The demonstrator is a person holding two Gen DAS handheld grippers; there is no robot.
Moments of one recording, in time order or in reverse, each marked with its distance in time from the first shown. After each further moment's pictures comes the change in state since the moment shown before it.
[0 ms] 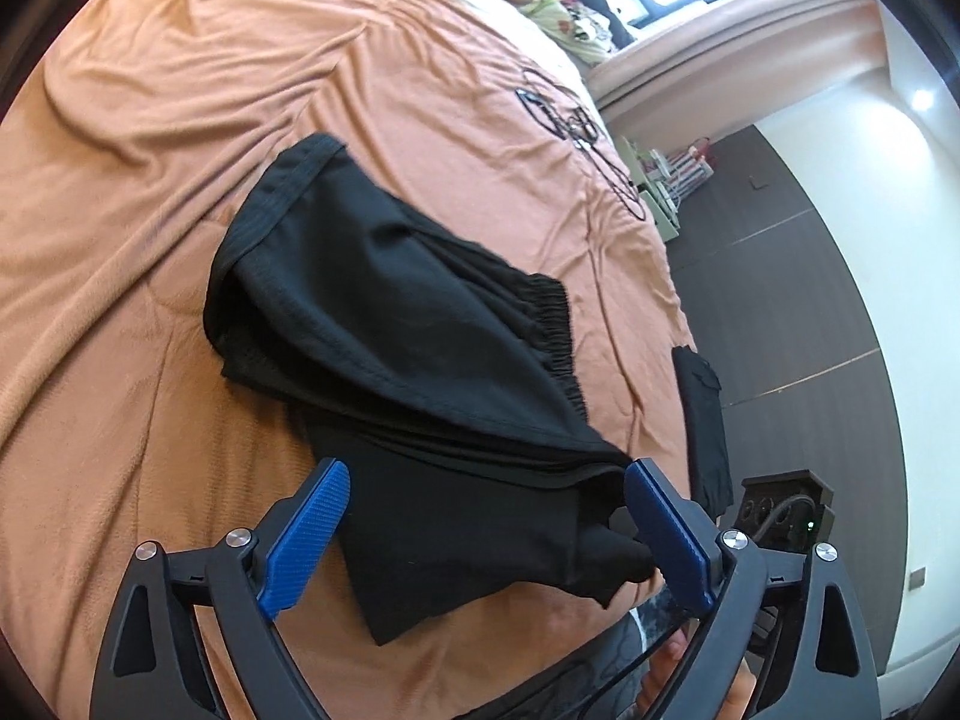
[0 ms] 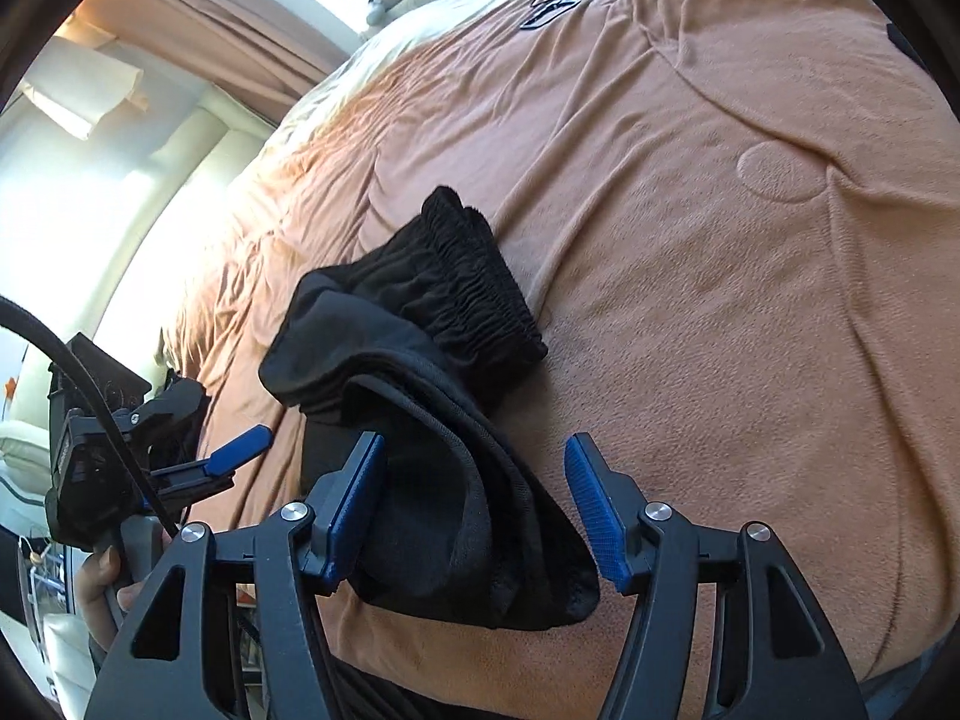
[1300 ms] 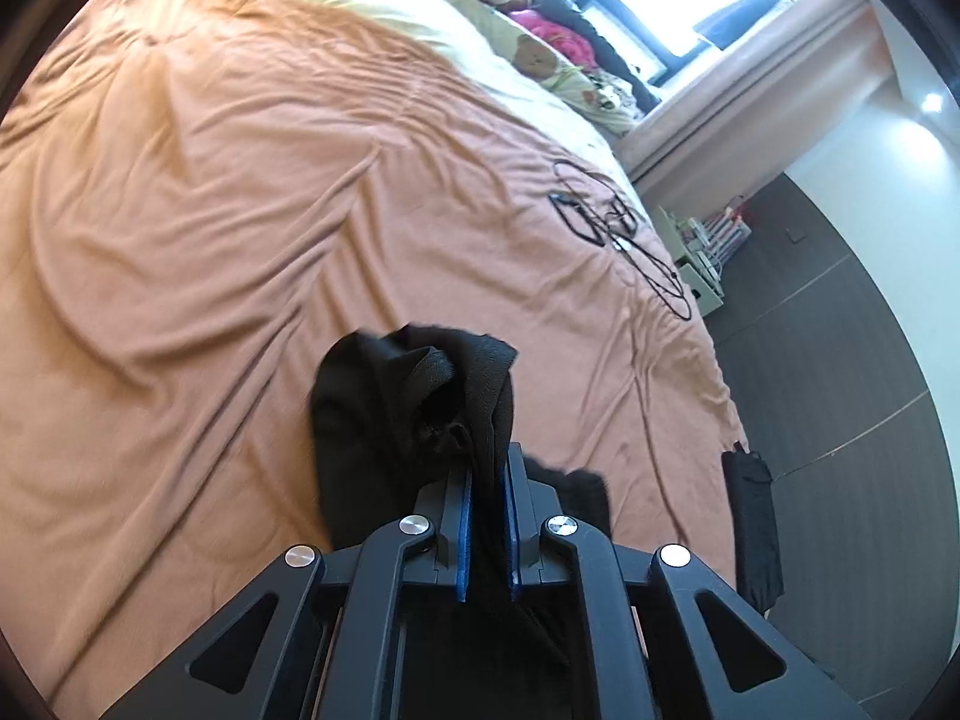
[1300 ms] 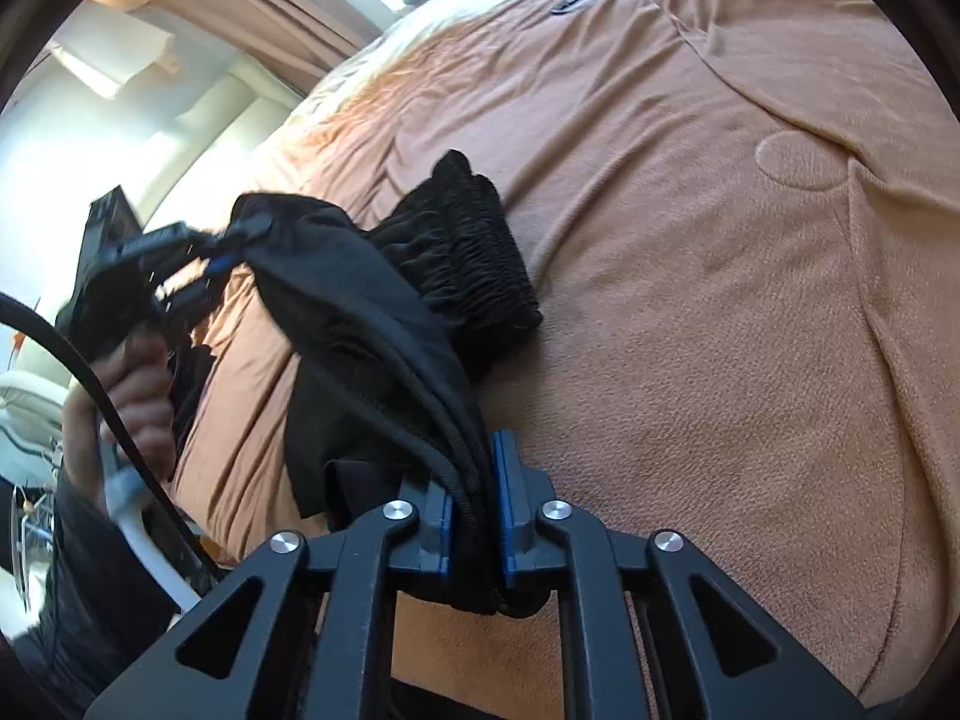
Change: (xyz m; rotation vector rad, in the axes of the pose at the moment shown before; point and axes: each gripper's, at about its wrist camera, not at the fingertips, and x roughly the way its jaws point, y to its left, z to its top) left arm -0.002 -0.018 0.091 0.058 -0.200 0.139; right arm -0.001 -0.008 -0.014 -0.090 0.010 0.050
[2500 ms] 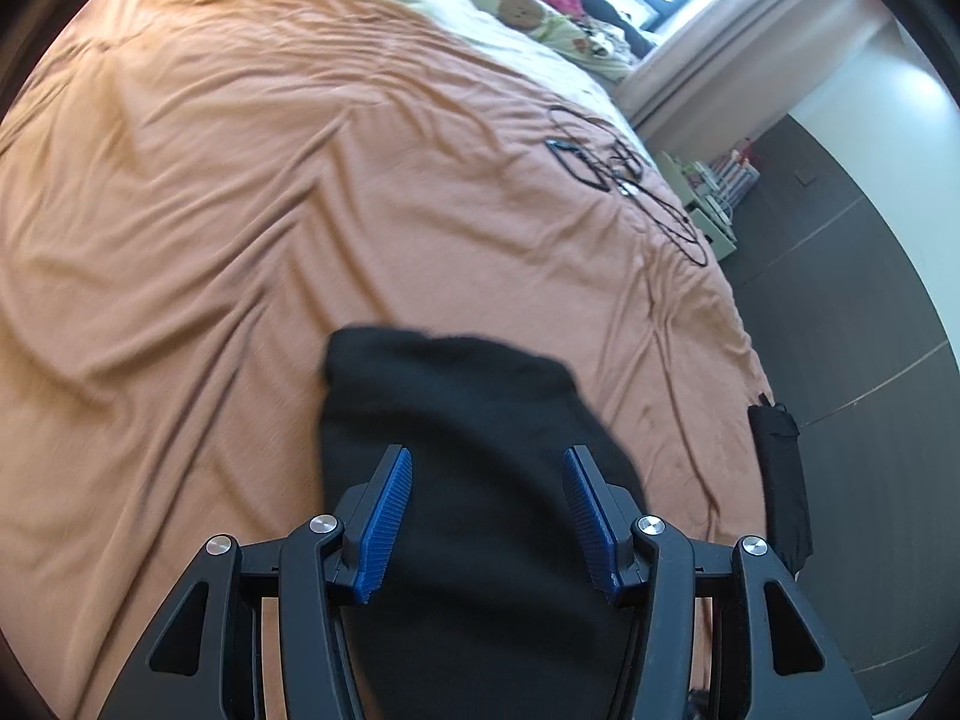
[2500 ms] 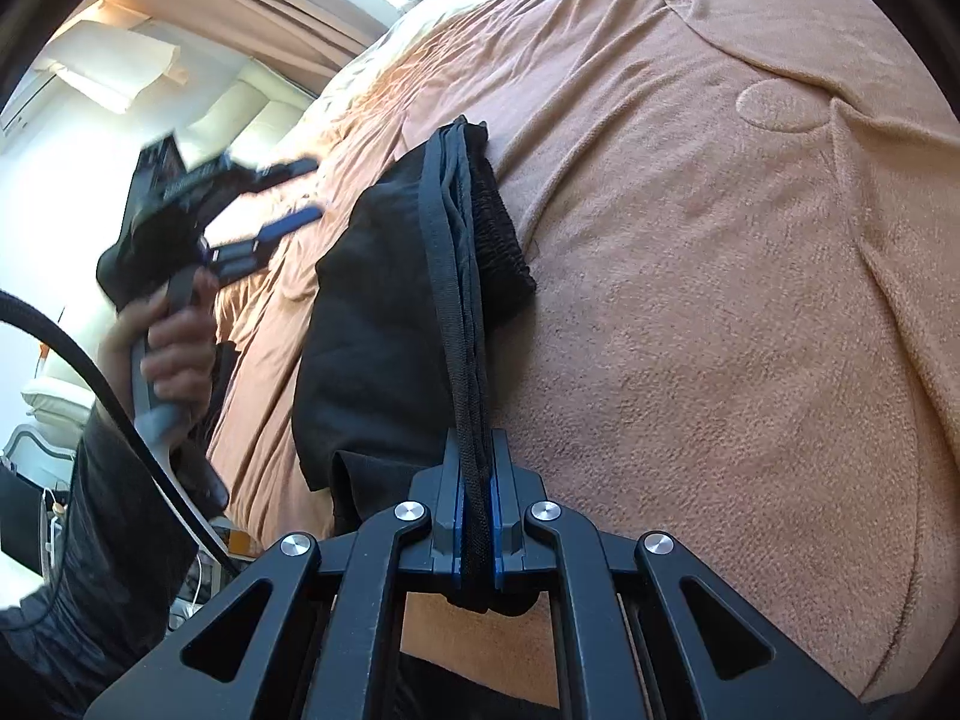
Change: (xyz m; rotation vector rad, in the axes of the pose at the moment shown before) left arm 0.031 0.002 -0.006 0.061 0.115 0.046; right arm 0.000 -0.019 -0.011 0.068 0.032 0.058
